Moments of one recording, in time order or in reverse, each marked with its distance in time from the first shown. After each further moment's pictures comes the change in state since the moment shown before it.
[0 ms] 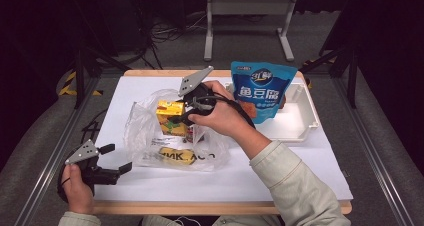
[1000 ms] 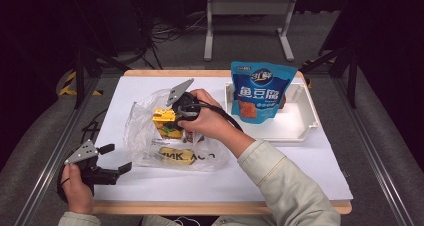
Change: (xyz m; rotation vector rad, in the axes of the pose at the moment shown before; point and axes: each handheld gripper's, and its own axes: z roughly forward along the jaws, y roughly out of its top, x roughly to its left) left arm 0.001 0.000 -0.001 0.000 0.002 -0.001; right arm -0.011 -0.018 0.060 0.121 -0.038 -0.012
